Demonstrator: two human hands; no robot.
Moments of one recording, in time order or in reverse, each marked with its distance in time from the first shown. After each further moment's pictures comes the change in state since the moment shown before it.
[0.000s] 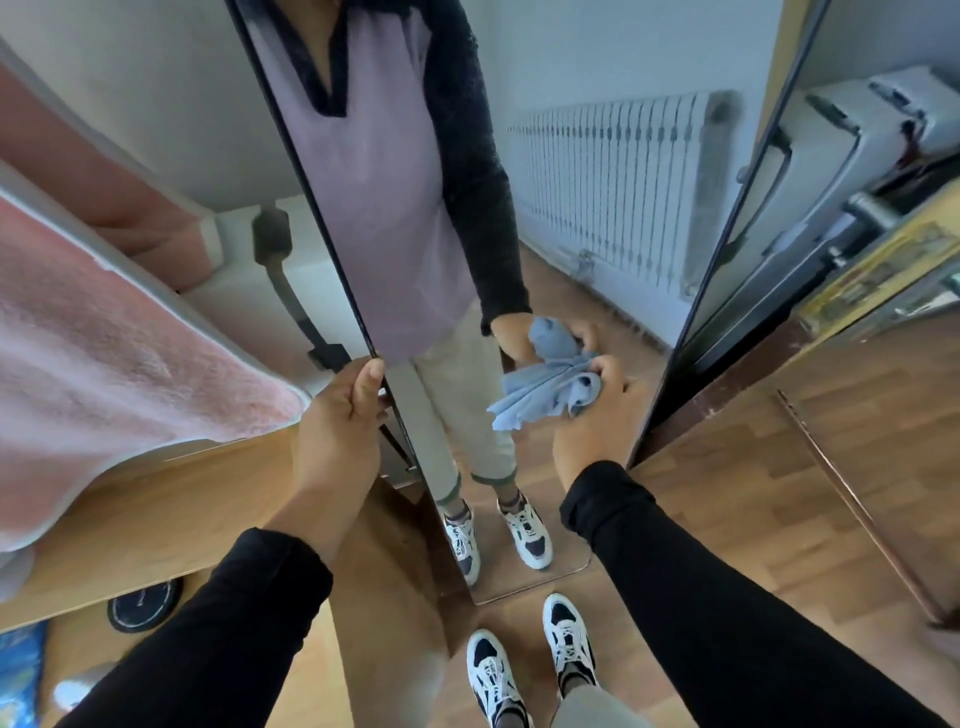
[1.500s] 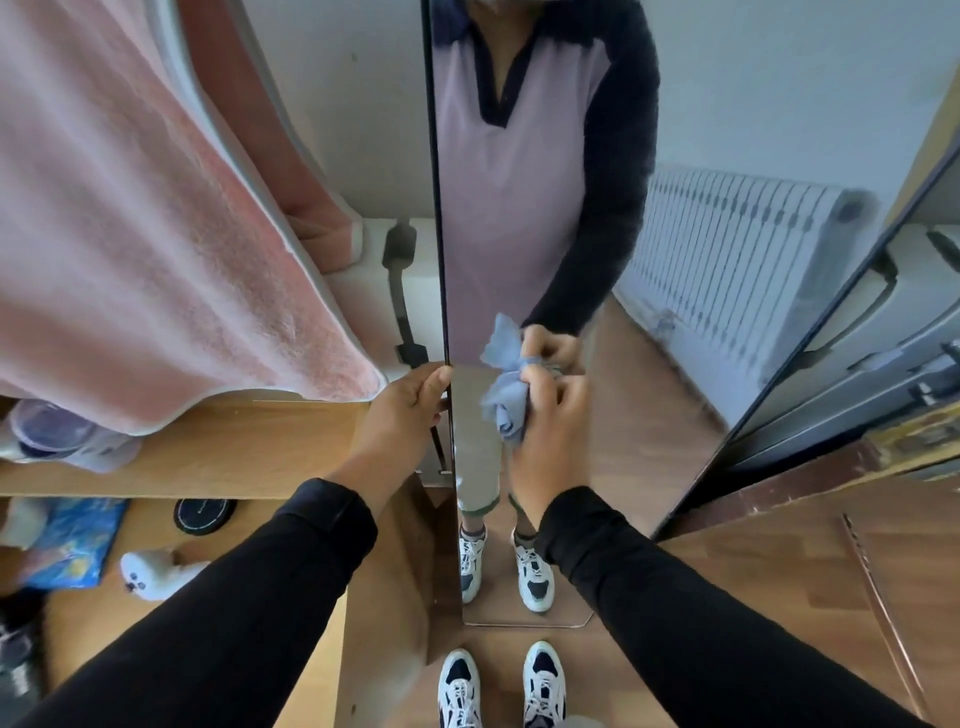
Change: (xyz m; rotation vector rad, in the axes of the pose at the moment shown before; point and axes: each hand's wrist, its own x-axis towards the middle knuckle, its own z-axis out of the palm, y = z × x) left_hand -0.005 0.015 -0.005 -0.068 -0.035 -0.142; right_hand -0.024 -0.074 0.013 -0.038 -0.403 -0.521
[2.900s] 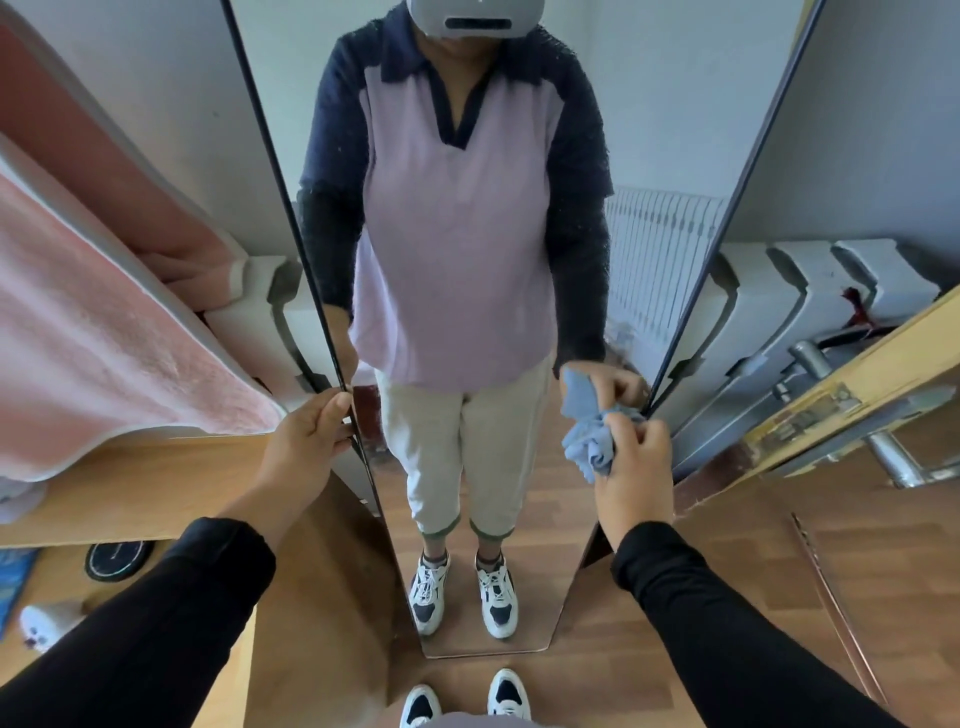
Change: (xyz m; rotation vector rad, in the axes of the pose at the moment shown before) left_hand -0.010 0.020 0.017 -0.125 0.100 -0.004; right_hand 0.000 0.153 -0.114 -0.212 0.112 0.067
